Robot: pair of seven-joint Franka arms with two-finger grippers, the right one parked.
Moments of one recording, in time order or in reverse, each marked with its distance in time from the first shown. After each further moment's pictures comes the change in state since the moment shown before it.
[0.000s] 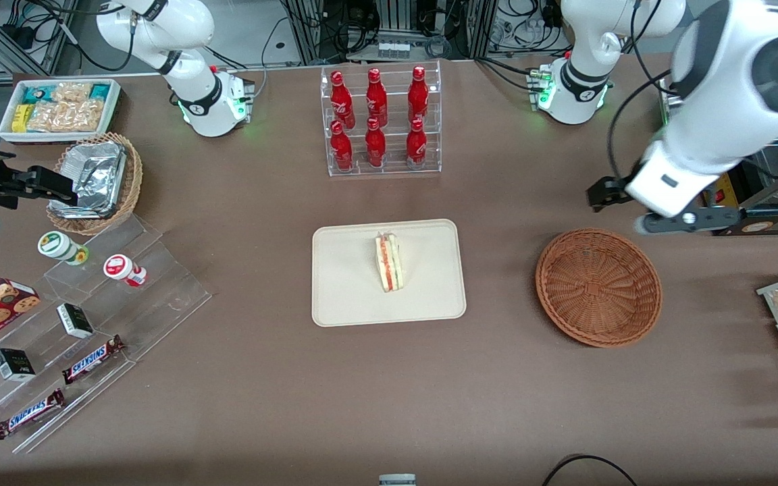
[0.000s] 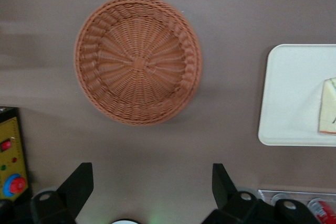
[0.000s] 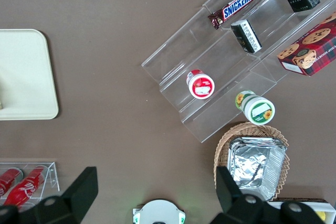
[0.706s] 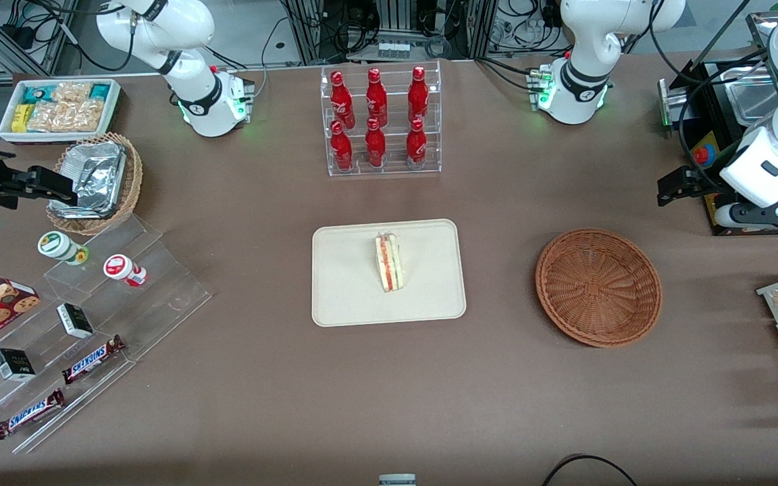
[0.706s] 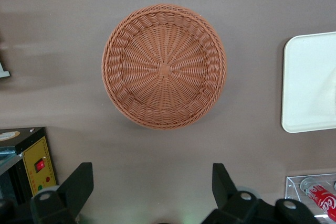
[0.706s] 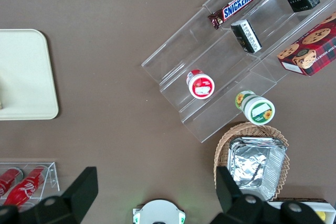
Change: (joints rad) arm 0.137 -0.025 0.014 0.007 -0.029 0.000 0.253
